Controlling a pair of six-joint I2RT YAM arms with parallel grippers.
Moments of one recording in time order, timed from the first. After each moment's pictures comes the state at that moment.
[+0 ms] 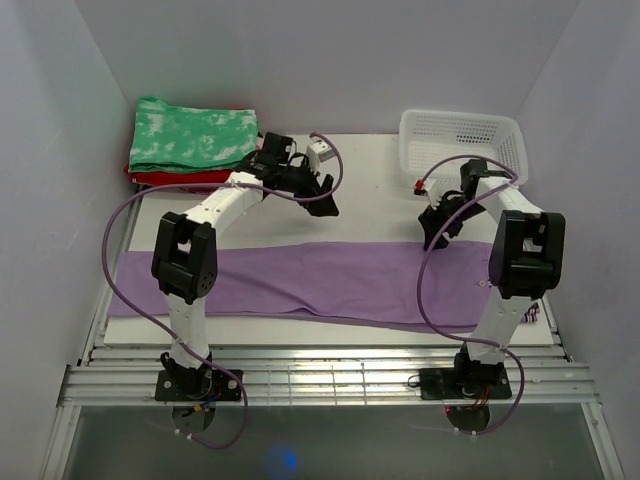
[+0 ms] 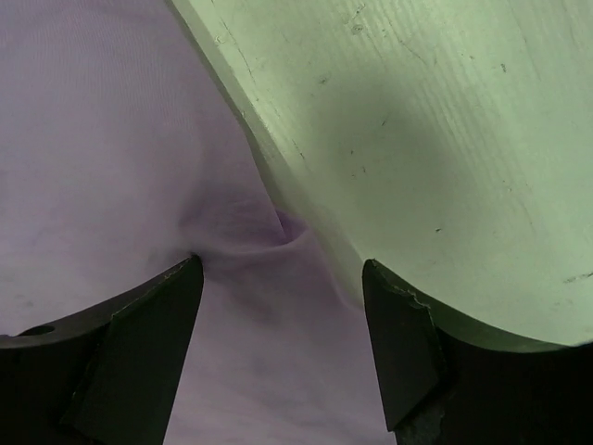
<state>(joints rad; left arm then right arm) -0.43 1.99 1.65 -0.44 0.76 0.24 -0.04 1.88 1.40 -0.92 -0.55 -0.98</state>
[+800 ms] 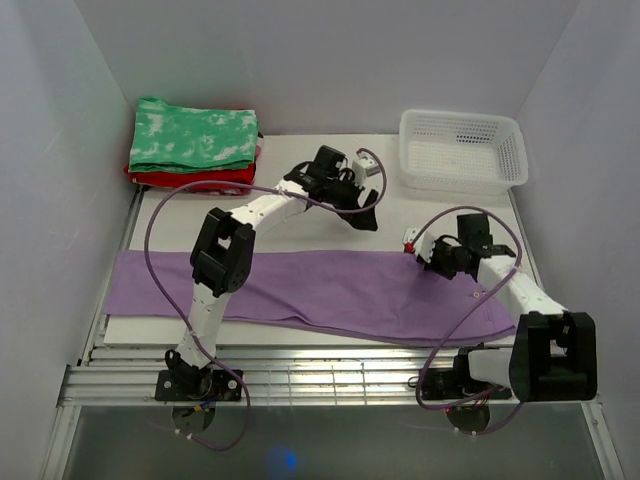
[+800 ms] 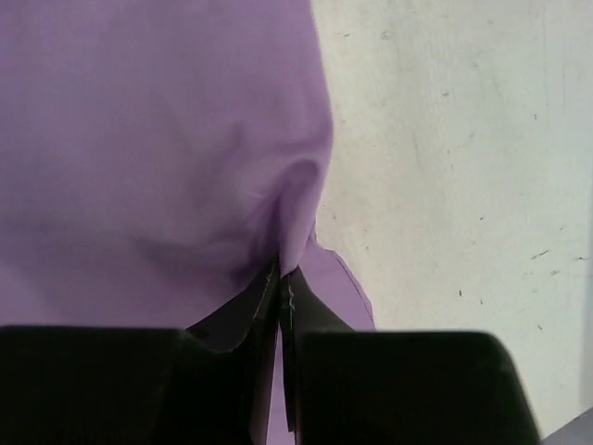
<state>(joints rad) -0.60 2.20 1.84 -0.38 0.65 0.06 0.05 1.28 0.73 -0.51 -0.49 -1.16</state>
